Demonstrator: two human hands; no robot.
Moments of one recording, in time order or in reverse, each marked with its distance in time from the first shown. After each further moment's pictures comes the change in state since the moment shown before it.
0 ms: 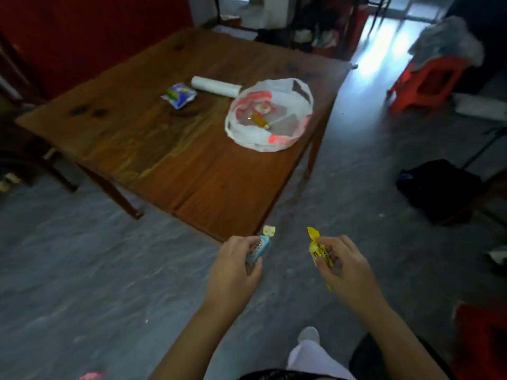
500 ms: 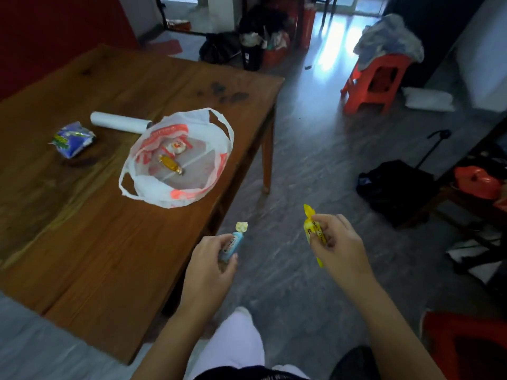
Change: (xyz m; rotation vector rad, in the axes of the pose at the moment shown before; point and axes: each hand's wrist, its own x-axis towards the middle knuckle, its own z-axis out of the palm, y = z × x) left_hand 0.184 0.096 0.127 -0.033 -0.057 -0.039; right_hand 0.166 0.133 -0.134 0.016 0.216 0.195
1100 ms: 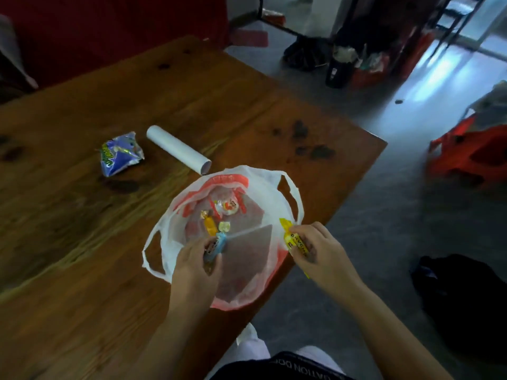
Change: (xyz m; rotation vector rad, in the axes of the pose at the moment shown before) left_hand 0.215 -0.090 -0.040 0.018 0.340 -0.376; right_hand 0.269 -0.074 0.150 -0.073 -0.569 -0.377
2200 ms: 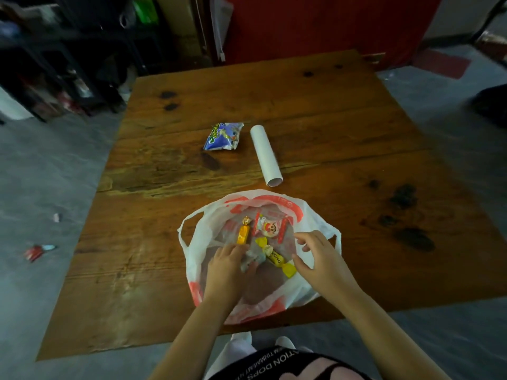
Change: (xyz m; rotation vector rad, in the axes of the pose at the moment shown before) left_hand 0.029 0.047 0.070 0.241 0.207 -0.483; right_hand 0.145 0.030 0.002 -0.050 -0.529 -0.511
